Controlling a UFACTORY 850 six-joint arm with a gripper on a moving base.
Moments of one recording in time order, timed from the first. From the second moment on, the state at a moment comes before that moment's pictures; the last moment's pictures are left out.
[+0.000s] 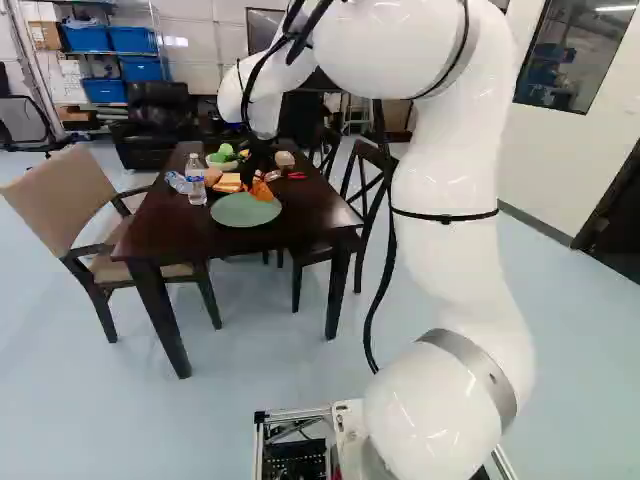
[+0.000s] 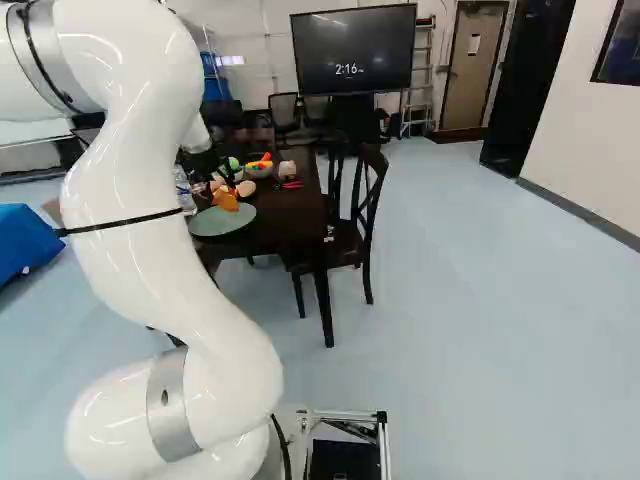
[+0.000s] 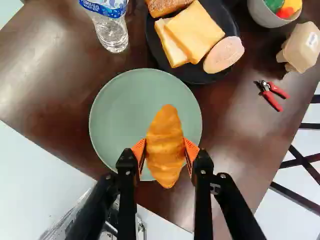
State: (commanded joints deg) arm 25.0 -25.7 -81.5 -4.0 -30.9 -20.5
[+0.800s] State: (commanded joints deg) arm 25.1 -31.6 -84.6 -4.0 -30.9 -20.5
